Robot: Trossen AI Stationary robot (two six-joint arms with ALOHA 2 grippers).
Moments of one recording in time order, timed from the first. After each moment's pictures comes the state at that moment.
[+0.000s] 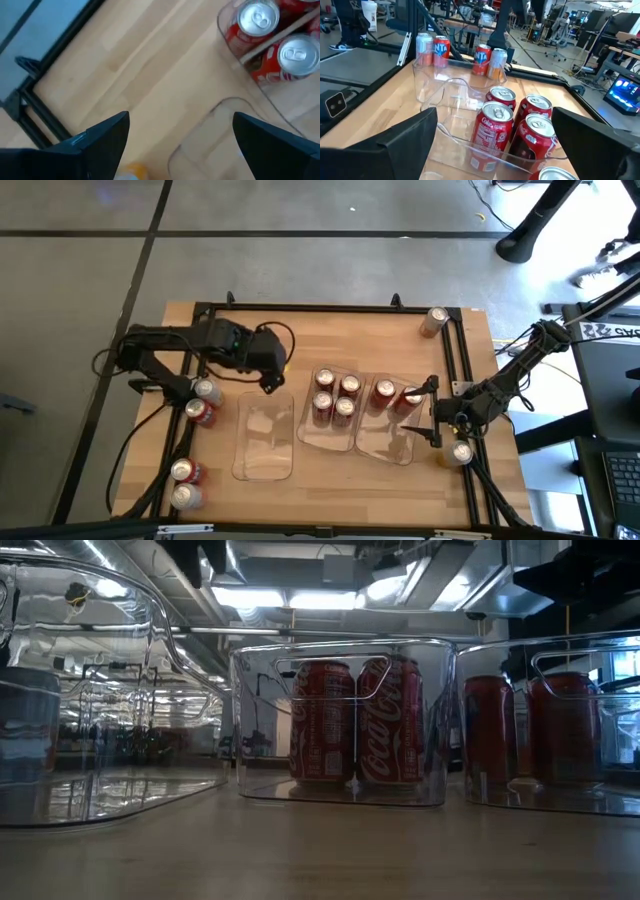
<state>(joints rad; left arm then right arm) -0.08 1.54 1.75 -1.56 -0.41 -0.78 0.75 0.58 0.29 0.15 0.72 -0.08</state>
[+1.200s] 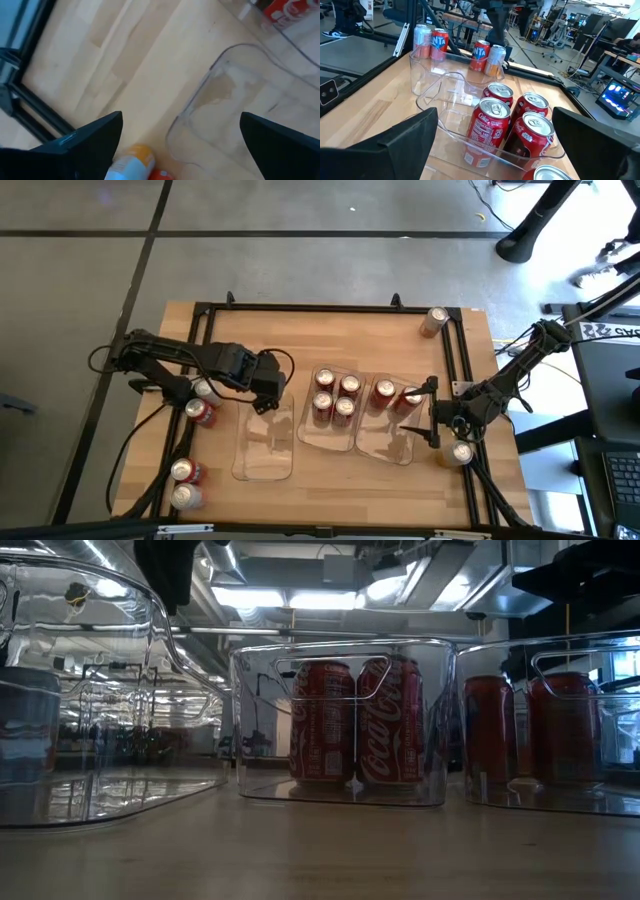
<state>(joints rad) -0.18 1.53 1.53 -1.50 -0.36 -0.75 0.75 0.60 0.29 0.15 0.73 -0.13</state>
